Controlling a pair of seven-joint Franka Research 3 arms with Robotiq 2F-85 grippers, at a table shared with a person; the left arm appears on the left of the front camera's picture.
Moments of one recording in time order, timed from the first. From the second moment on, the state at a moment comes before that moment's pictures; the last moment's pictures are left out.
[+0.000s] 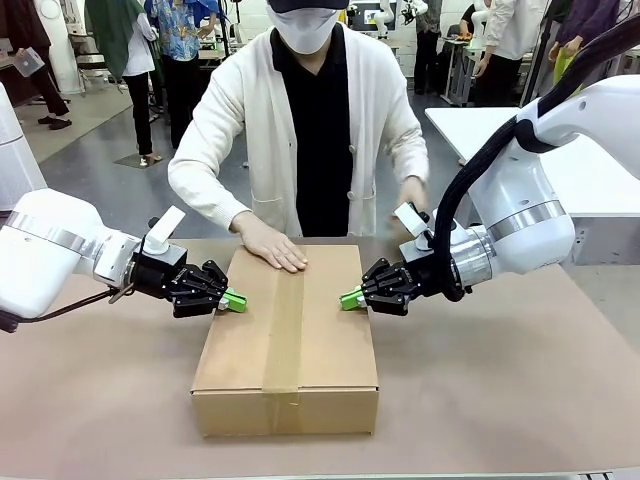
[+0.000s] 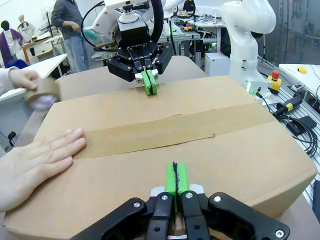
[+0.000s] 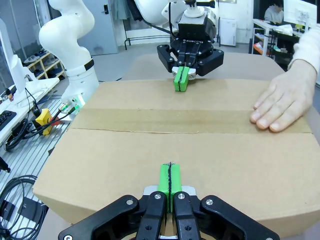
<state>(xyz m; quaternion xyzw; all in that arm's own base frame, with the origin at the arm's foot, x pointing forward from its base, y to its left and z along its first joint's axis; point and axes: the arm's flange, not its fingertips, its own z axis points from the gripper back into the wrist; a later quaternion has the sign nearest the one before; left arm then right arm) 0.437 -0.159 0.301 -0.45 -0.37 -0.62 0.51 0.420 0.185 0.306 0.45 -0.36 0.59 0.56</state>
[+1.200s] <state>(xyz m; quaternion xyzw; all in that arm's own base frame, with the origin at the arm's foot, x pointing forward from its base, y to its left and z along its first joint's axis) 0.437 -0.159 0.302 -0.45 -0.37 -0.62 0.51 0.420 0.185 0.306 0.45 -0.36 0.59 0.56</state>
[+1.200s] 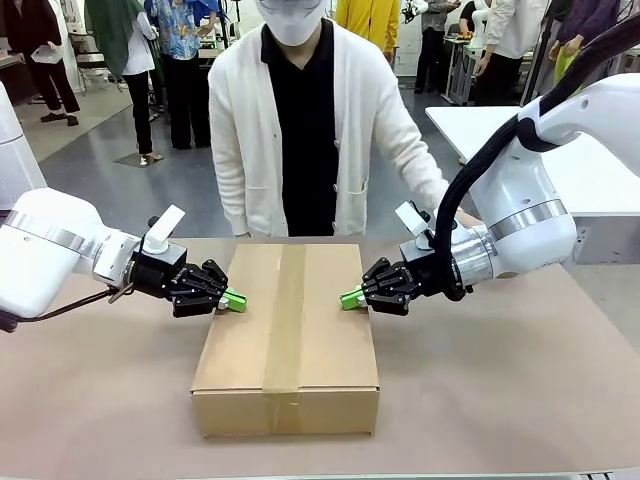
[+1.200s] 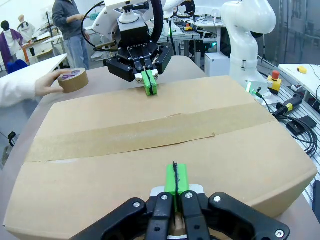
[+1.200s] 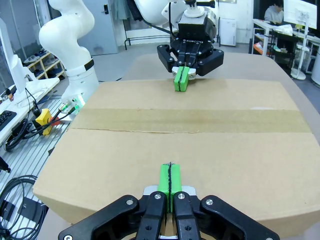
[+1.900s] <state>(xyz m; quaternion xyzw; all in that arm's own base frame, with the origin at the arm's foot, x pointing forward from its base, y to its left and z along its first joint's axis) 0.398 -0.097 0.487 -0.32 -0.24 -0.69 0.60 0.360 0.115 0.518 0.27 -0.36 0.62 0.64</state>
